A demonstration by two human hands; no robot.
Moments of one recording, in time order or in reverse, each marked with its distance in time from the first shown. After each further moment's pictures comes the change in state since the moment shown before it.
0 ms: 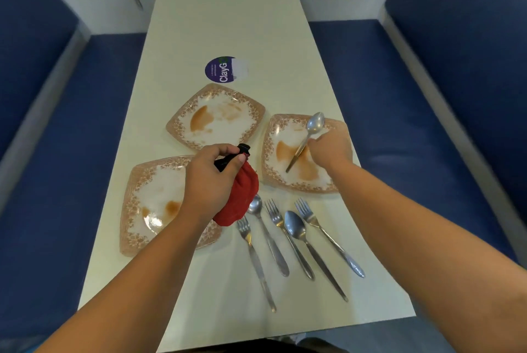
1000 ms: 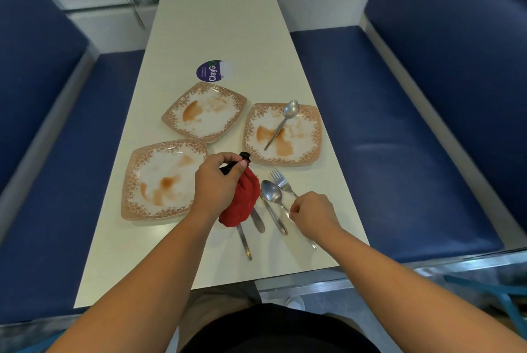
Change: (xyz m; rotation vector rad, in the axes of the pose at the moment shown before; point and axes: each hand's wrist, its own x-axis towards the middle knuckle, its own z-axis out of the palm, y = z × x) left_hand -0.085 0.002 0.036 -0.032 -0.008 -0.032; right_hand -0.160 0.126 0.006 -0.295 -0.257 -0.241
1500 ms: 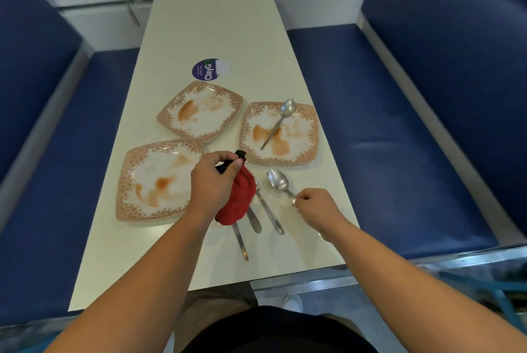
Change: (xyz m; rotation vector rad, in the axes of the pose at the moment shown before) left_hand 0.004 -0.002 0.002 0.023 0.016 0.019; right_hand 0.003 0.011 -0.010 0.620 -0.031 0.134
